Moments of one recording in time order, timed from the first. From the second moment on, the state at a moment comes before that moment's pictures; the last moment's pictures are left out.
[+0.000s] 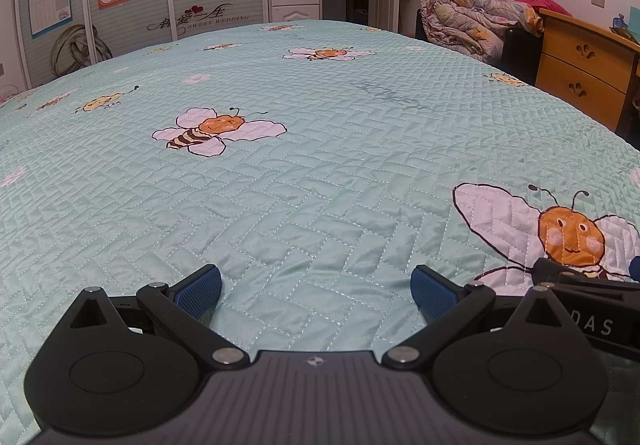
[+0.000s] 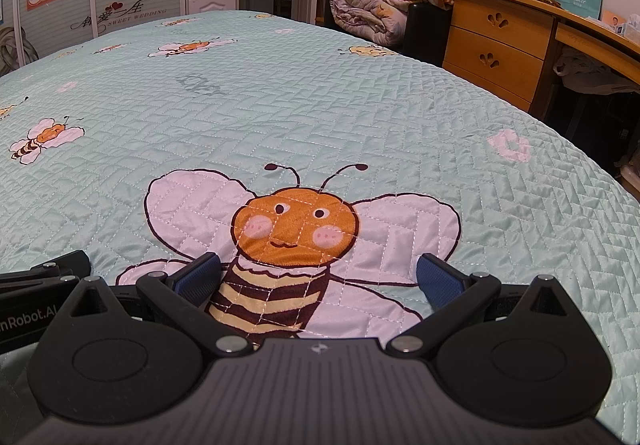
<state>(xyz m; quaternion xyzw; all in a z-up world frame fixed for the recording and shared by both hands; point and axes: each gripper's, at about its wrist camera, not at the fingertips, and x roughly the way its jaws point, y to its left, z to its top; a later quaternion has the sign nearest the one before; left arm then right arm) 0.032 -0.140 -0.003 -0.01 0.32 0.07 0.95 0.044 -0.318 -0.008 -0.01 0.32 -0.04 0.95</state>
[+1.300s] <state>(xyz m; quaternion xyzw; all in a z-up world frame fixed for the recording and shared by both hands) 0.032 -0.140 -0.002 -0.01 0.32 0.07 0.95 0.047 -0.318 -0.010 0.00 0.32 -0.05 0.95</state>
